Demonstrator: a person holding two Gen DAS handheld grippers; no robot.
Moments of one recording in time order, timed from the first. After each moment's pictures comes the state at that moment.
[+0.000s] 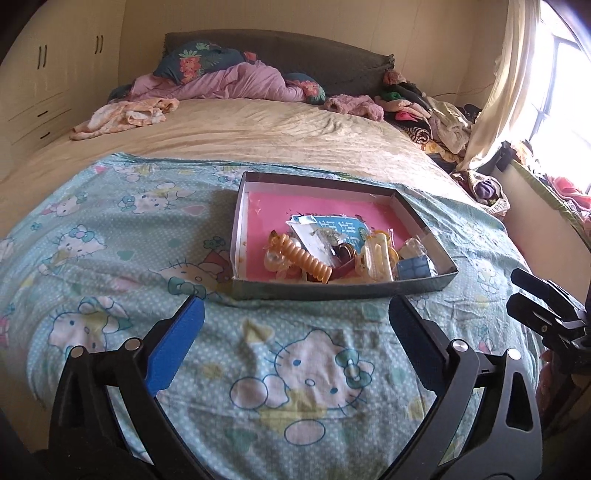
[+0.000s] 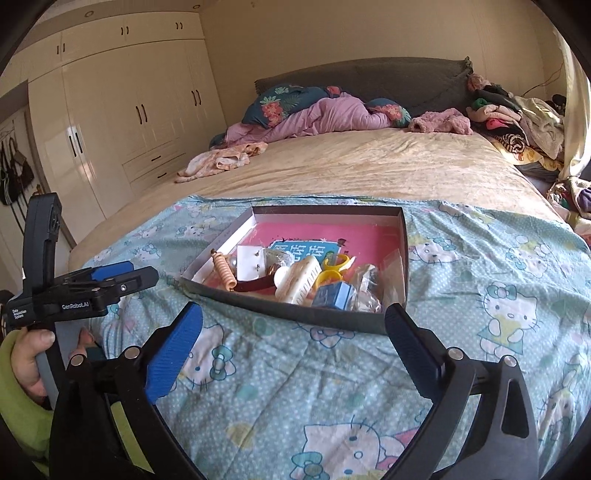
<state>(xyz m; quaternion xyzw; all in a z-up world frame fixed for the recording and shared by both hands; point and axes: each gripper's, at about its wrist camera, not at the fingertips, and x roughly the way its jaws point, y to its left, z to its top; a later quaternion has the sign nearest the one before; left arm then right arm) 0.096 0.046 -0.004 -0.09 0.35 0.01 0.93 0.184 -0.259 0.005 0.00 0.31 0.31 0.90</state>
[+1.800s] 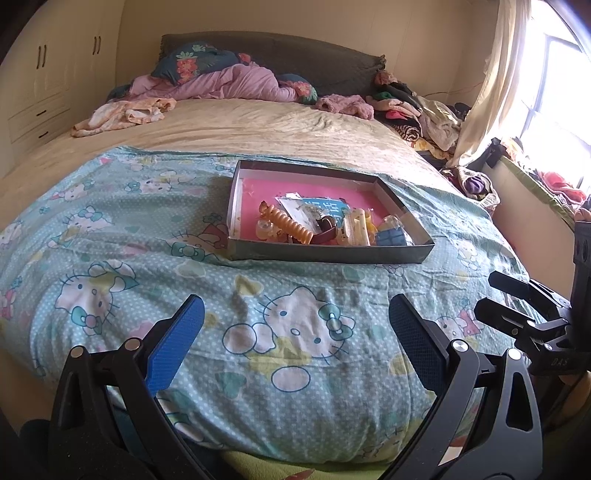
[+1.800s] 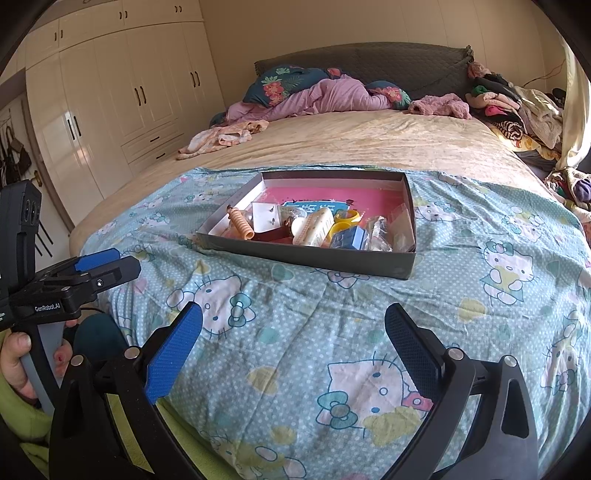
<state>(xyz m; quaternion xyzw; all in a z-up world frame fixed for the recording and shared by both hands) 0.048 0.037 -0.005 -0.09 0.34 -0.01 0.93 0.139 -0.252 -0.011 -0.02 0.35 0.31 0.89</state>
